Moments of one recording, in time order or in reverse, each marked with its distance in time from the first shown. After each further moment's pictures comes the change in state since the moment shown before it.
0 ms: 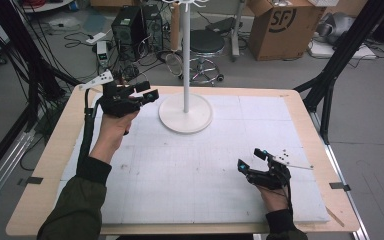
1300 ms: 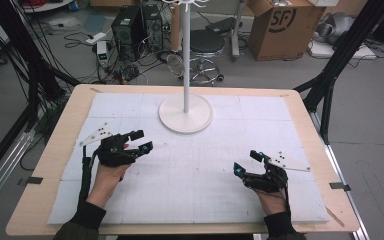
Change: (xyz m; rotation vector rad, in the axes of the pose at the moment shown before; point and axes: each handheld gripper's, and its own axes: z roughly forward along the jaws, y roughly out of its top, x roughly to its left) left arm -0.027 -0.113 -0.057 0.079 0.055 -0.048; right arm 0.015 0.002 -0.001 0.011 0.031 -0.032
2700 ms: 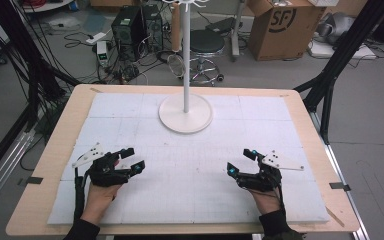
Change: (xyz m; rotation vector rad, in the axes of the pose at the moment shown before) left arm -0.012 -0.037 -0.031 0.038 0.063 -0.025; right arm 0.013 0.005 0.010 -0.017 0.044 -0.036
